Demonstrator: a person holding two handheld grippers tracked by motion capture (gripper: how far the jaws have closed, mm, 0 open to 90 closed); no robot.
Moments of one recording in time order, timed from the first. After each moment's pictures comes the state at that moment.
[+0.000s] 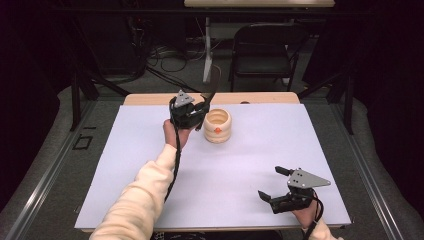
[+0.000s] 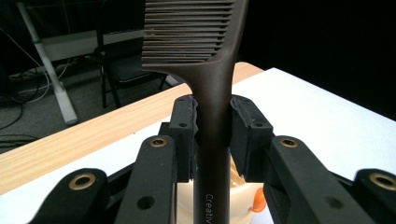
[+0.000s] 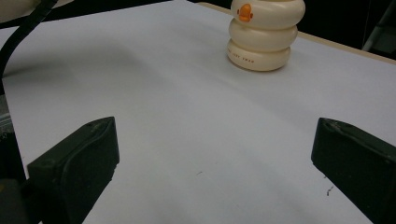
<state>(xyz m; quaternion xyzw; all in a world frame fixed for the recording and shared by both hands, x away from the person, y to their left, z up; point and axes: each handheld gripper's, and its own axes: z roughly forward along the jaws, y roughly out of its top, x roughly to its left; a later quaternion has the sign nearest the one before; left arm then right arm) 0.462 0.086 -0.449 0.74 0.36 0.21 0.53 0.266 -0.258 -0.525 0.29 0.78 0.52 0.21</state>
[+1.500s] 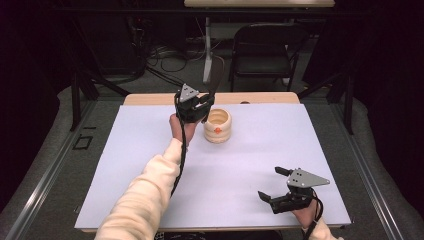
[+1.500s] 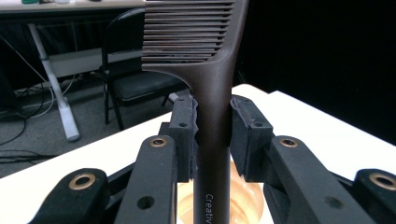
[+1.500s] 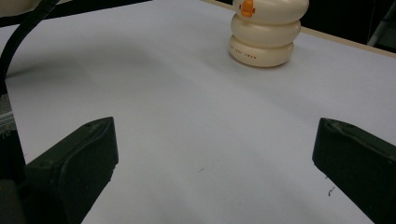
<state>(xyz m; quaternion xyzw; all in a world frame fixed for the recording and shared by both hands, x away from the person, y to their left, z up) 0.475 0.069 -0.442 0.71 0.36 0.23 0.56 0.267 -0.258 -0.526 0.30 0.78 0.51 0.20</state>
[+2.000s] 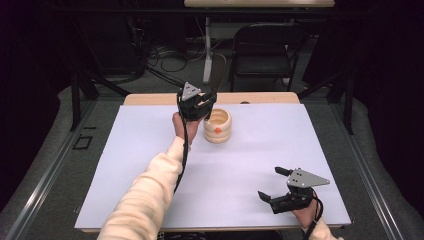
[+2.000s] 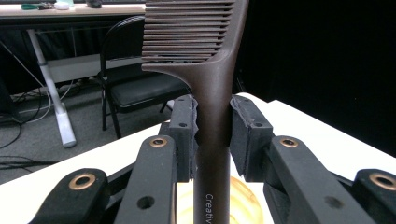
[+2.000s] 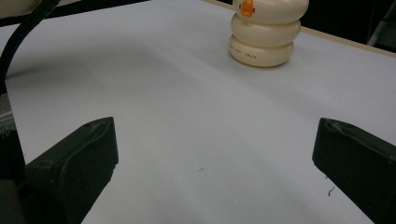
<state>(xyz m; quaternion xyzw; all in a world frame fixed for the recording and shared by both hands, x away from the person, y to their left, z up) 0.482 0.061 -0.442 0.71 0.35 0.23 0.57 0.267 -0.258 -0.526 0.30 0.78 0.51 0.20</state>
